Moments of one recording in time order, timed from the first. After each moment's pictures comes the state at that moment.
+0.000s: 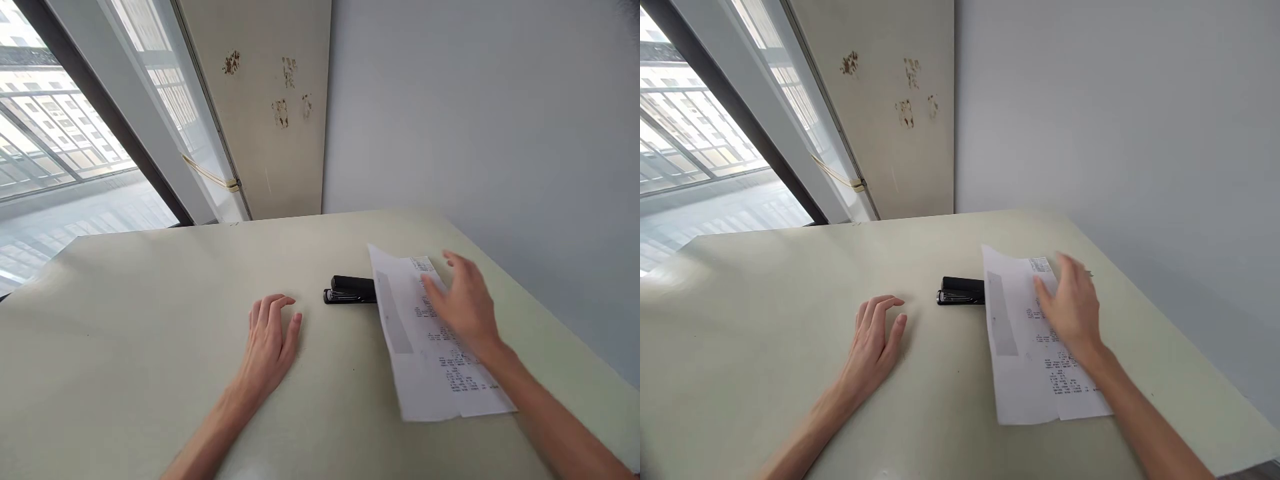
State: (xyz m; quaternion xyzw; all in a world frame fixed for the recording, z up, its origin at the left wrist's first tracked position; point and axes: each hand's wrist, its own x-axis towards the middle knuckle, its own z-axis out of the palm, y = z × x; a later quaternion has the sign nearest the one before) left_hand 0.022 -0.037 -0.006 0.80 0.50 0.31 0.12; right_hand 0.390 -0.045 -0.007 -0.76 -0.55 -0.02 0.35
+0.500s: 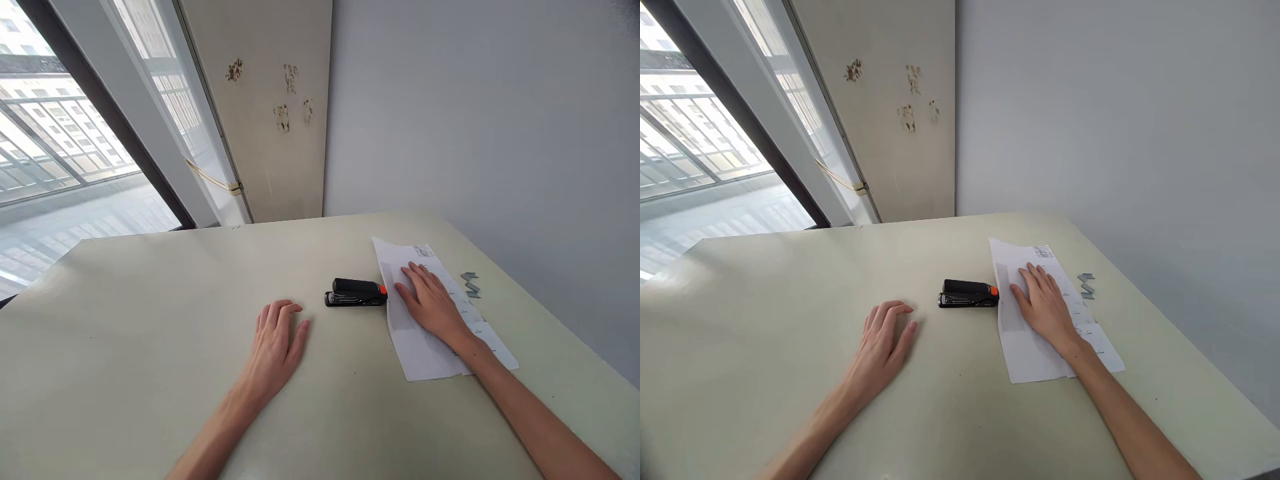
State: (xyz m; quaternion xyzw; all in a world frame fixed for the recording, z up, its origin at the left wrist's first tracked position) left_hand 0.024 -0.037 -0.013 0.82 0.48 0.28 0.13; right_hand 0.384 -0.023 -0.052 -0.72 -0.66 0.05 0.21
